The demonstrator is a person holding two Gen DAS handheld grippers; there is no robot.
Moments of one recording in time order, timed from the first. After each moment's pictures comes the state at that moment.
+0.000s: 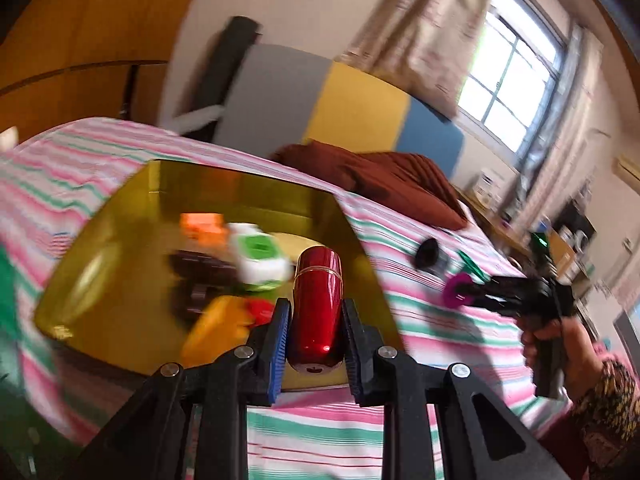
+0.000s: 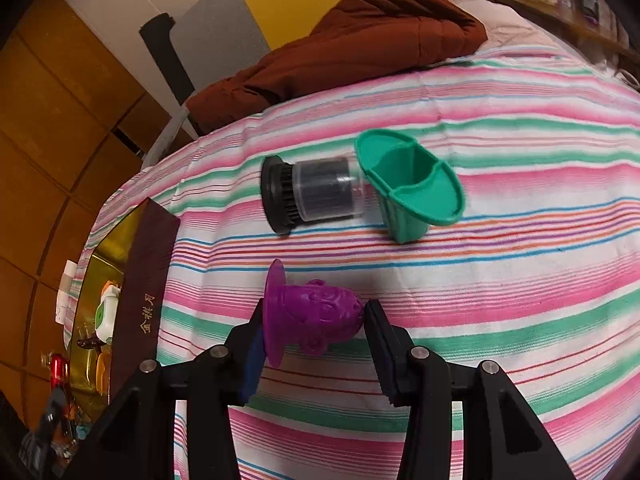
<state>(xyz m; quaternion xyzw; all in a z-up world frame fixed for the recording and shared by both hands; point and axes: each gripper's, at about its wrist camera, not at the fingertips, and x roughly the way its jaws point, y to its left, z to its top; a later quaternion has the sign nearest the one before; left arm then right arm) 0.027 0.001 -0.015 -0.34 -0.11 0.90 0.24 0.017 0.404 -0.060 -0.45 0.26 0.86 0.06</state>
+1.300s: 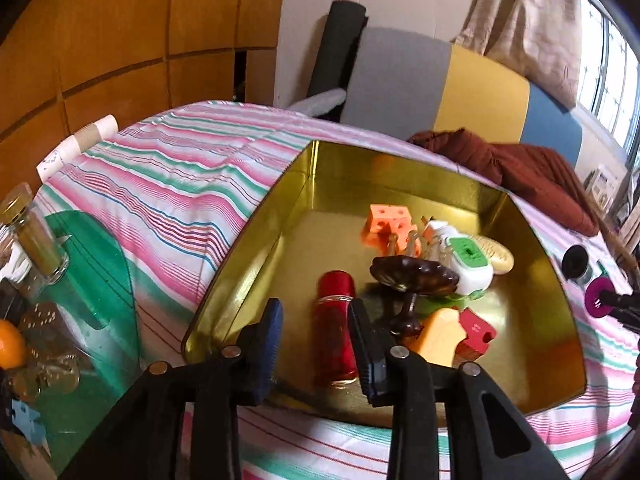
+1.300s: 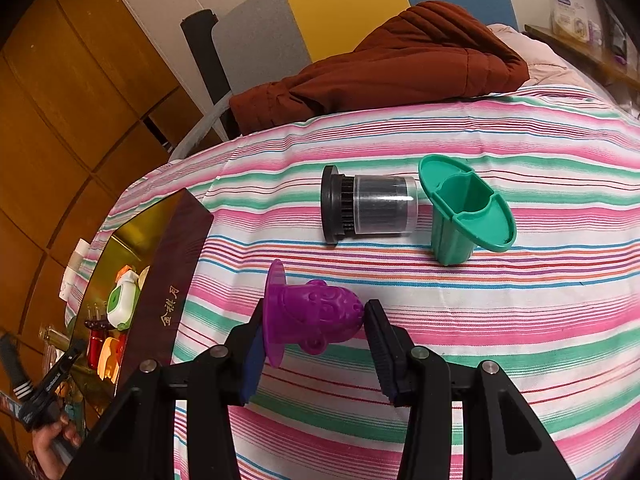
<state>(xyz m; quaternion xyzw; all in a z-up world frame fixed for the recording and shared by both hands) -0.010 -0.061 -0.047 -0.38 -0.05 0.92 0.04 0.015 0.381 -0.051 -0.42 0.21 0.88 0.02</state>
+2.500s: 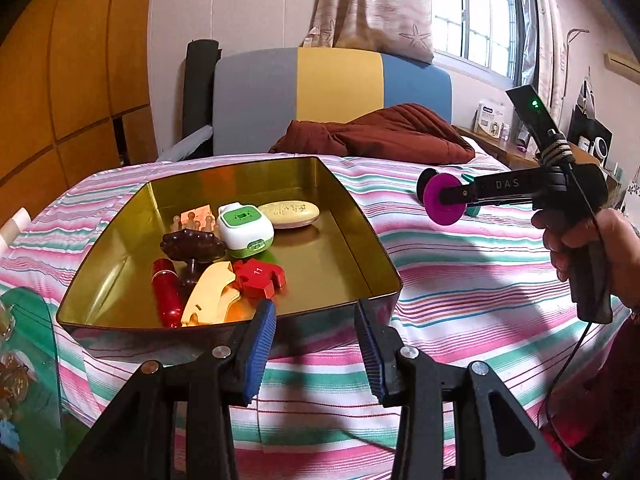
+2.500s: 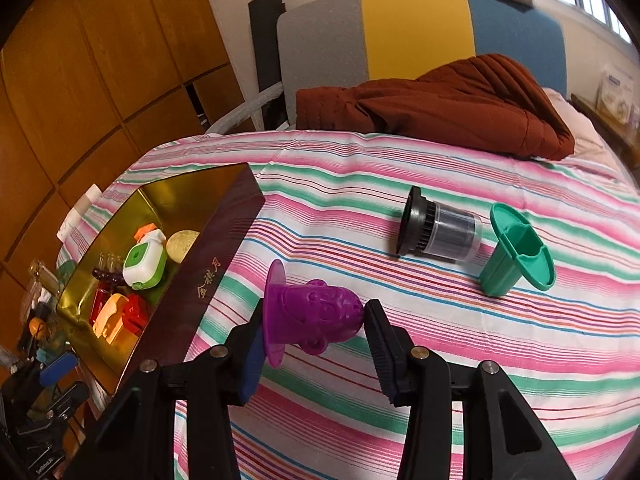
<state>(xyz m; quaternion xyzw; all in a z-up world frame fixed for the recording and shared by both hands) 0.083 0.054 -0.033 -0.32 0.06 0.92 0.22 0.017 0.322 -0.033 -0.40 0.10 0.91 -0.02</state>
